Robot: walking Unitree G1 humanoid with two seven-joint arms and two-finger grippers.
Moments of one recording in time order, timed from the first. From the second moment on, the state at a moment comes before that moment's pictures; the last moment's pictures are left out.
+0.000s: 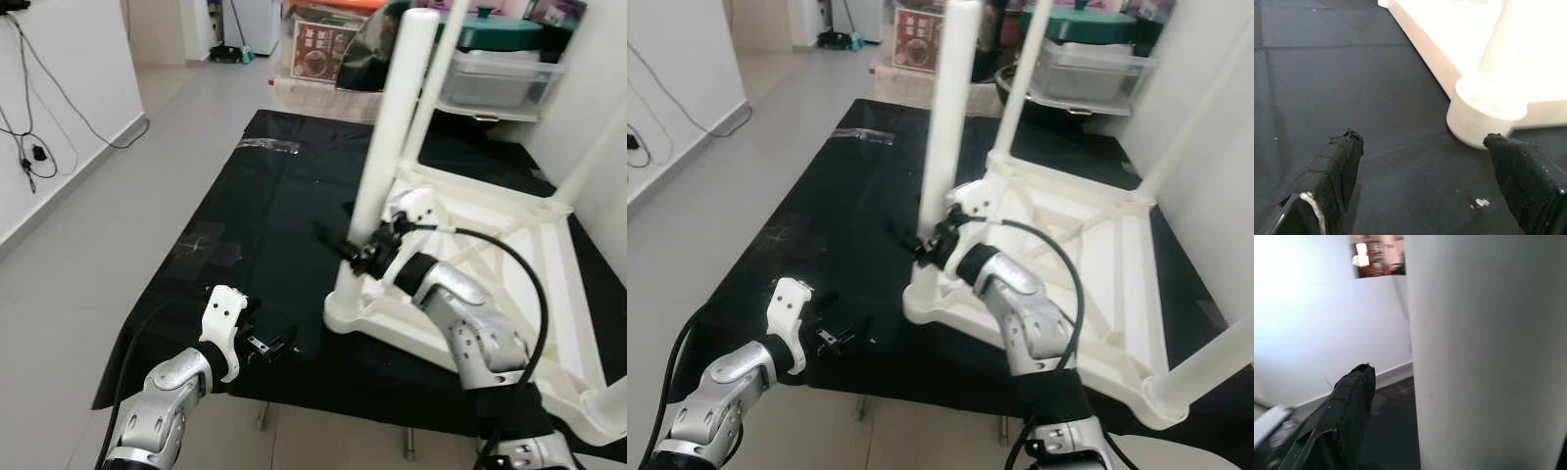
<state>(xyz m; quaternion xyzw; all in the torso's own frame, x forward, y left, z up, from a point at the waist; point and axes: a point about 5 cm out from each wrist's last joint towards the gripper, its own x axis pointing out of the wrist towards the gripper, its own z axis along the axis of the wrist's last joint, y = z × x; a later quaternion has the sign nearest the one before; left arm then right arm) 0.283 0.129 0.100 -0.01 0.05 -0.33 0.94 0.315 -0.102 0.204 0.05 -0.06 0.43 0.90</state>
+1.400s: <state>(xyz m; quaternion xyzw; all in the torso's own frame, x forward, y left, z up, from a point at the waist) 0.288 0.134 0.104 0.01 0.04 -0.32 0.95 0.342 -0.107 0.211 0.09 -0.06 0.37 0.92</state>
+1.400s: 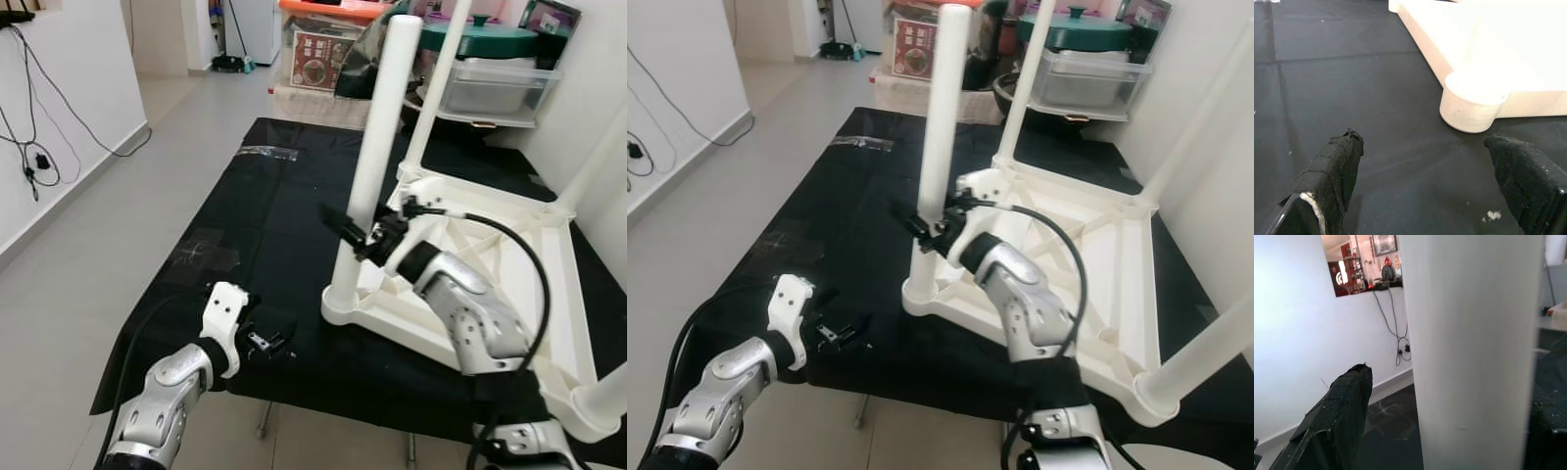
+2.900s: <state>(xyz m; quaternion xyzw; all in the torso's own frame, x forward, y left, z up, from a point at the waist) 0.279 0.124 0.096 -0.01 0.05 -0.34 0.94 0.360 -0.180 0.231 0.04 -0.09 0.04 0.99</state>
